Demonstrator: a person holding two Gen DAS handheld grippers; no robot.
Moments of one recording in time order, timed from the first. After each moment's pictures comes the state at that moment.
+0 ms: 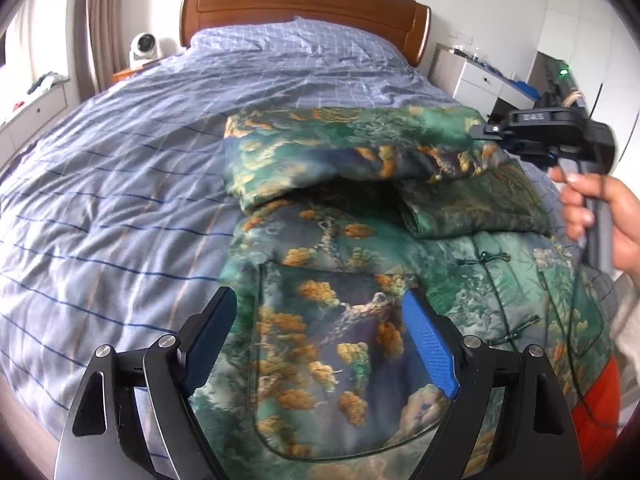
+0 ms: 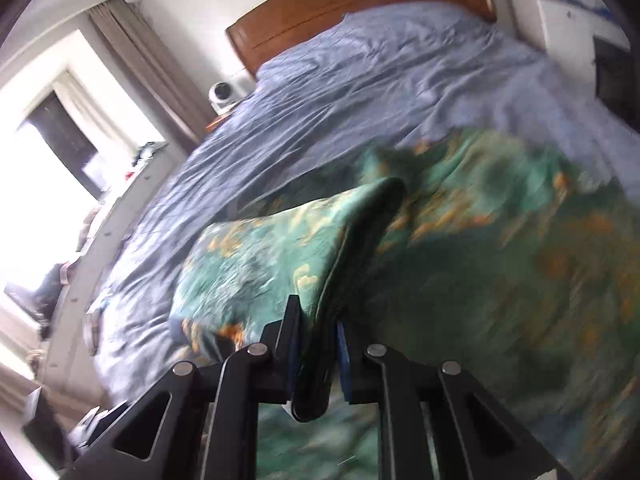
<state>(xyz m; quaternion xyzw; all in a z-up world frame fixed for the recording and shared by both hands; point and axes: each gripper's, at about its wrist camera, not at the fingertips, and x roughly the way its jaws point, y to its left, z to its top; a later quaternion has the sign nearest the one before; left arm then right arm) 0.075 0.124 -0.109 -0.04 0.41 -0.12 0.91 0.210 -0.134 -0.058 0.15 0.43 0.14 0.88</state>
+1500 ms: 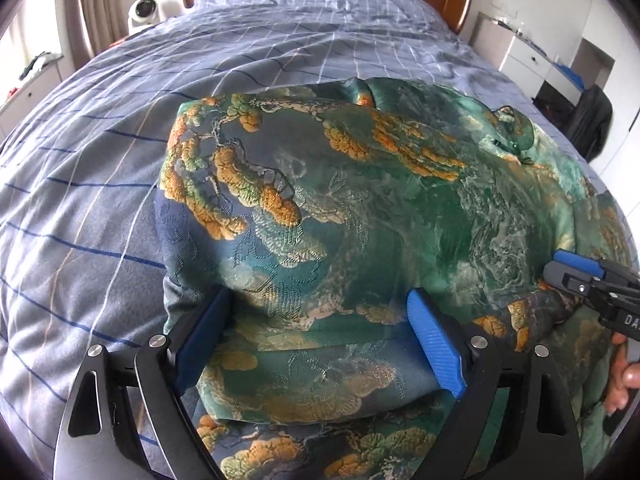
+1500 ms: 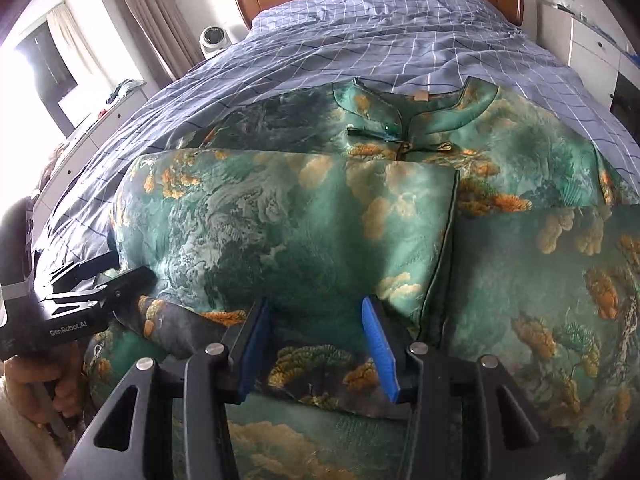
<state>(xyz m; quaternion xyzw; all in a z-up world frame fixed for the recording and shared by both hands) 0.281 0.092 -0.176 -0.03 0.48 -0.07 0.88 0.250 -0.112 -0.154 0.05 0.48 0.14 0.86</state>
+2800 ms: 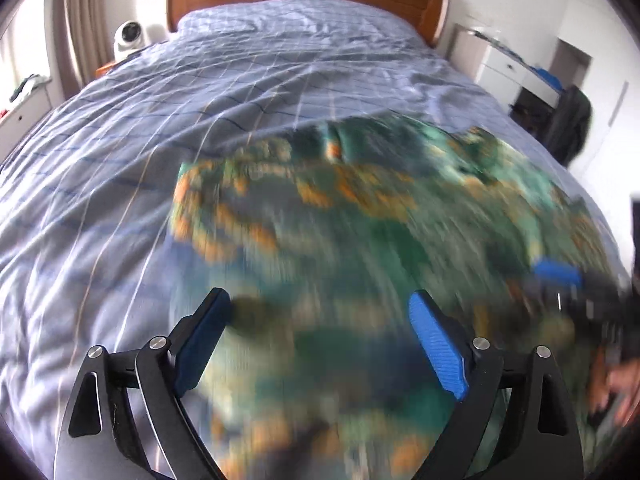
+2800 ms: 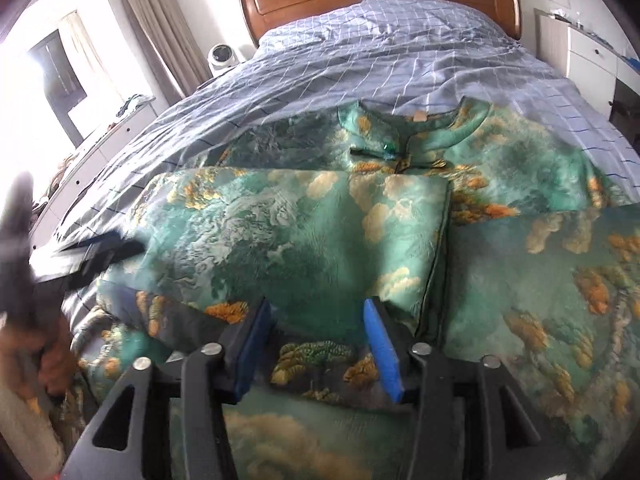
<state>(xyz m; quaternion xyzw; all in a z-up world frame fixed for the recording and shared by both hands) 0.251 0.093 -0.137 -0.02 0.44 -0.11 0.89 0.229 -0.119 -0.136 0.06 0.44 0.14 0.88</state>
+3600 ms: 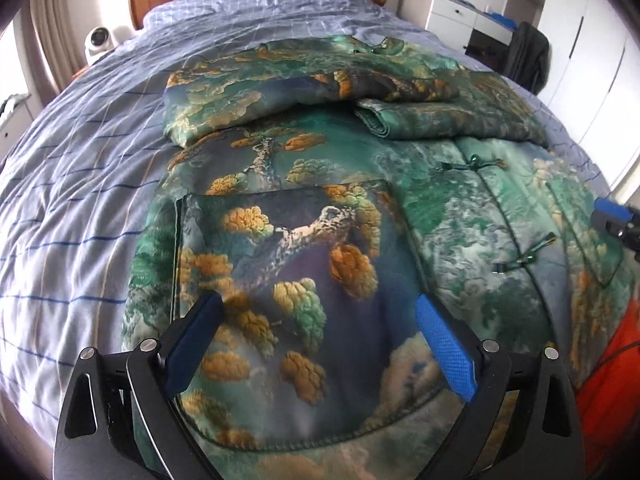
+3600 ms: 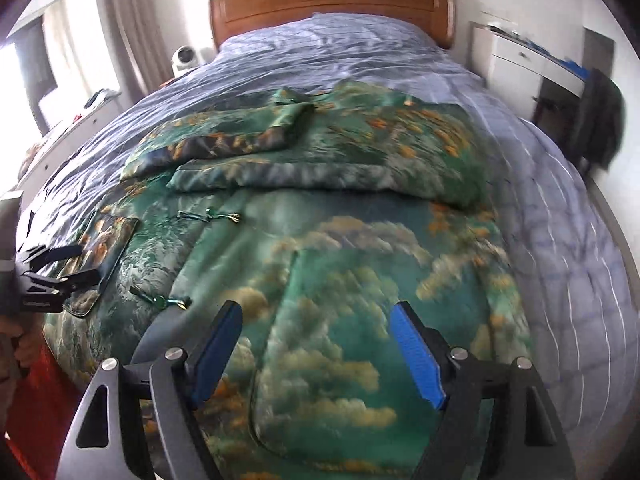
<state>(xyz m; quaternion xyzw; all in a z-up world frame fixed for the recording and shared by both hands) 0.068 0.076 -0.149 0.04 0.47 -0.16 0.87 -0.017 -0.207 -0.108 0.03 0.43 0.04 0.90</state>
